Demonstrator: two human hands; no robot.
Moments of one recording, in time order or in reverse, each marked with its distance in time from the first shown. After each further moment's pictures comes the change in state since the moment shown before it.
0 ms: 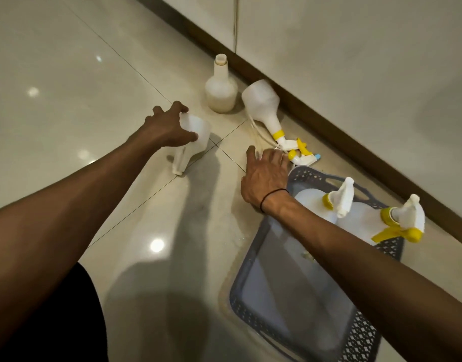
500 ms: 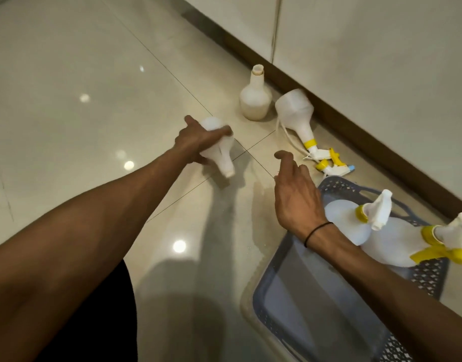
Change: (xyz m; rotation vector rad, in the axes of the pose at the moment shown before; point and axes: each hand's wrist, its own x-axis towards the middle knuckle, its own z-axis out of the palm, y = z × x) left_hand -0.020 -0.004 0.004 -0.580 0.072 -0.293; right_hand -0.048 0.005 -0.016 0.463 0.279 -0.214
